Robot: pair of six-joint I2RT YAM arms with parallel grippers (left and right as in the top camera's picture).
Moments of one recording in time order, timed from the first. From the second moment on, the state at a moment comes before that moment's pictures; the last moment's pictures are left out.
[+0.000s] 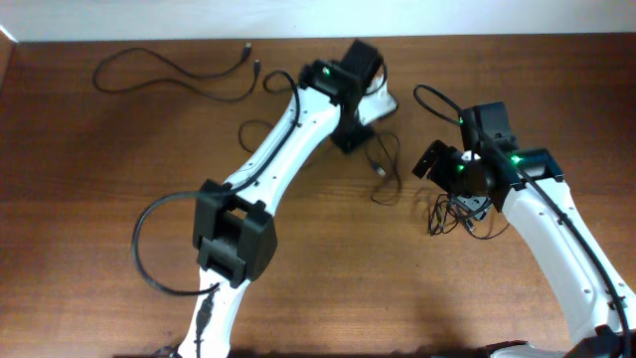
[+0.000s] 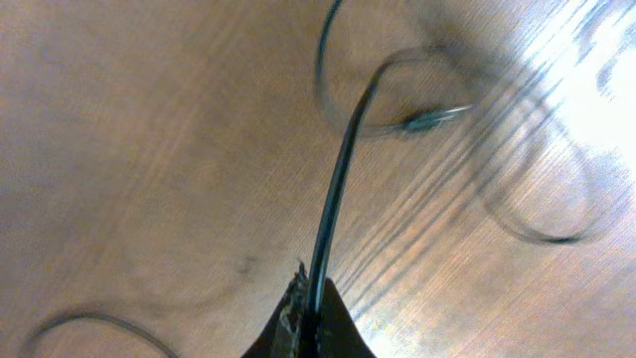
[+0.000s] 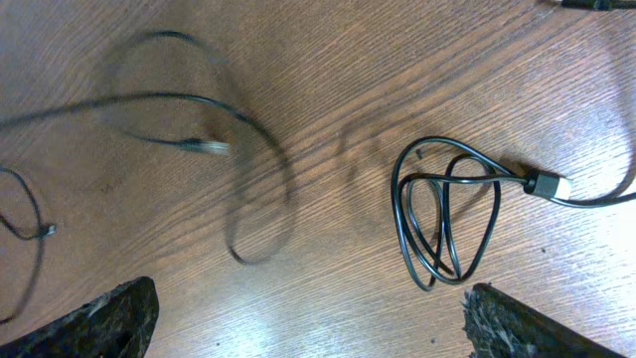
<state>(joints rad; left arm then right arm) -0.55 2.28 2.27 -1.27 0.06 0.42 0.18 1.47 1.18 -0.91 -0.10 0.81</state>
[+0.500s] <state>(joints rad) -0.55 2.28 3.10 -1.63 0.49 0.23 0.18 1.47 1.18 -0.70 -0.27 0.76</state>
